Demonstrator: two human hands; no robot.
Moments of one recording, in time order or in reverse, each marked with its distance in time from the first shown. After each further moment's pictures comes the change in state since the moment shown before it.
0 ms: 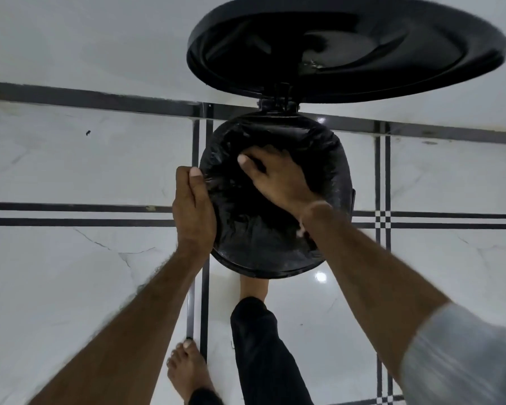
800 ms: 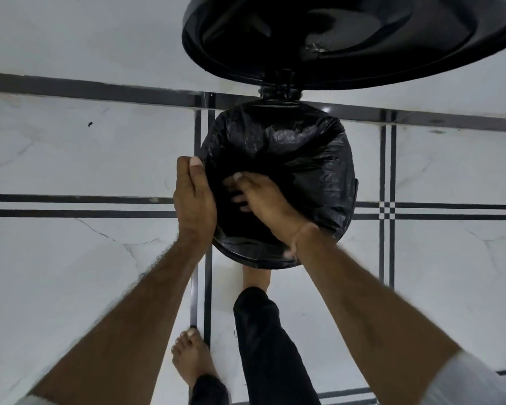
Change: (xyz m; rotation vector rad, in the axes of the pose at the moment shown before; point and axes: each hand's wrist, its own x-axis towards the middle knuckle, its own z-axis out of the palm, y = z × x) left_hand 0.001 0.000 -0.001 -0.018 -0.014 -0.015; right_hand -0.042 -0.021 0.037 0.657 -0.187 0.325
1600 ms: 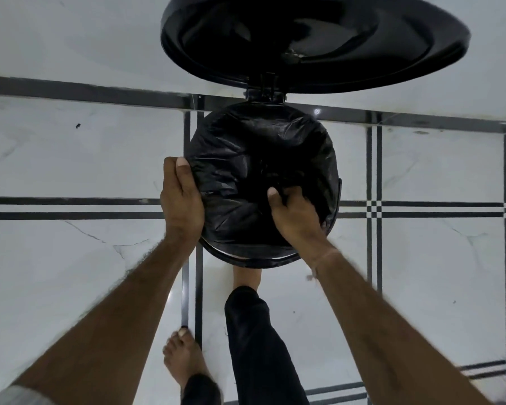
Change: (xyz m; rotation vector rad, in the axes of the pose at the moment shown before) left_hand 0.000 -0.002 0.001 0.073 0.014 0.037; right_hand -0.043 0.023 -0.052 -0.255 0.262 0.223
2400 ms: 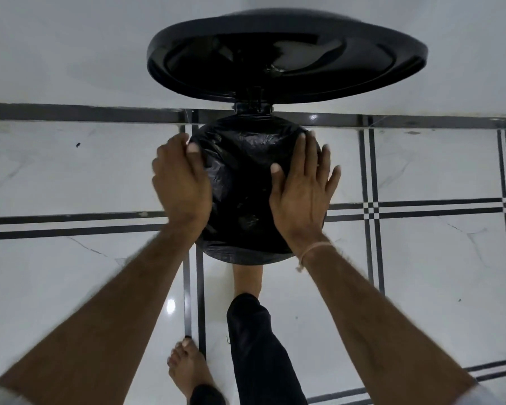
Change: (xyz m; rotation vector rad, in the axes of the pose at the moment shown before) left_hand 0.022 0.043 0.009 0.374 0.073 0.235; right_hand 0.016 -0.011 -0.011 -0.341 0.621 -0.410
